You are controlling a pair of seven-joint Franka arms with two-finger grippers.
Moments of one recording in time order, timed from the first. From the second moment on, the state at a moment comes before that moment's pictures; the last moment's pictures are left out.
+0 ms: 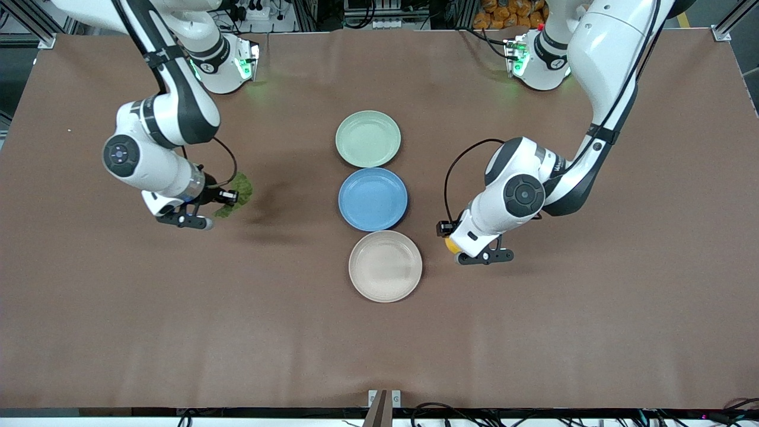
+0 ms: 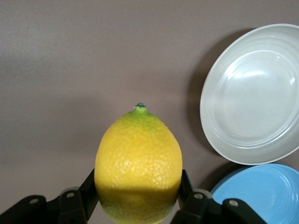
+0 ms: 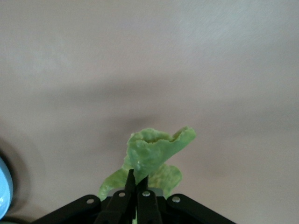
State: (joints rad) left arm -0.16 0.59 -0.39 -1.65 0.03 2.19 -0.59; right arm -0.07 0.18 0.29 -2.19 0.12 2.23 0.31
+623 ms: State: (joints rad) left arm -0.16 0.61 -0.38 -1.64 0.03 2.21 -0.63; right arm 0.04 0.20 0.41 -2.22 0.30 2.29 0.46
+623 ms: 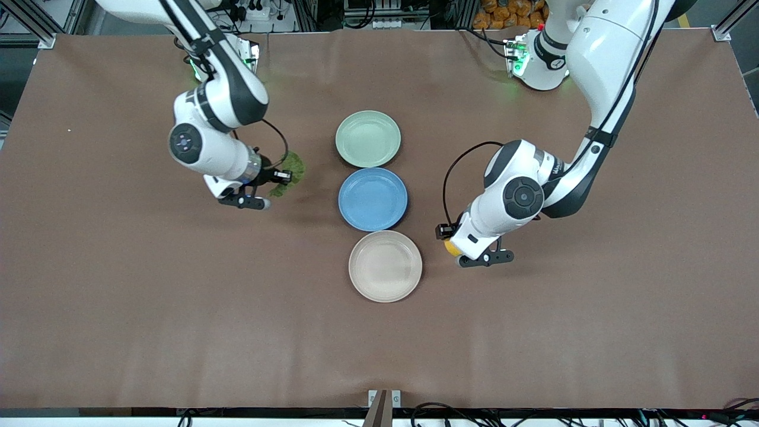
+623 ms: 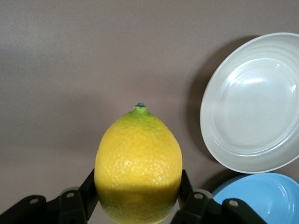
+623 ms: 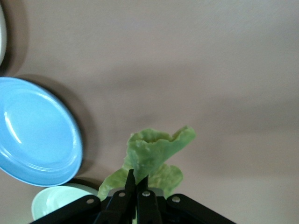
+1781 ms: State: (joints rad) left arm -0.16 0.62 -0.38 -1.64 0.03 2.22 -0.63; right arm 0.32 0.33 0.61 -2.29 0.30 2.58 0.98
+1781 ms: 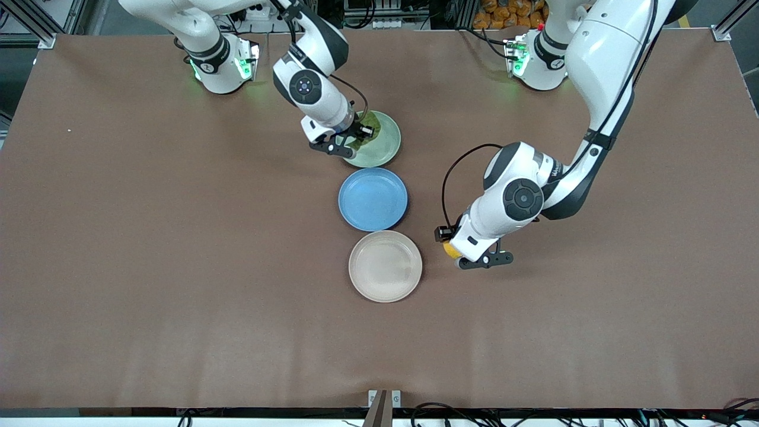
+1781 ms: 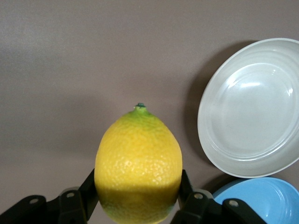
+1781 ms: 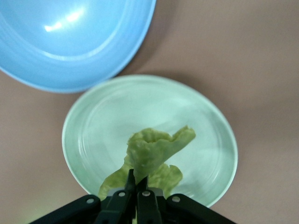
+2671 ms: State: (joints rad) left arm -0.28 0.71 -0.32 -1.55 0.03 2.42 -0.85; right arm 0.24 0.26 0.62 -2.26 0.30 2.54 1.06
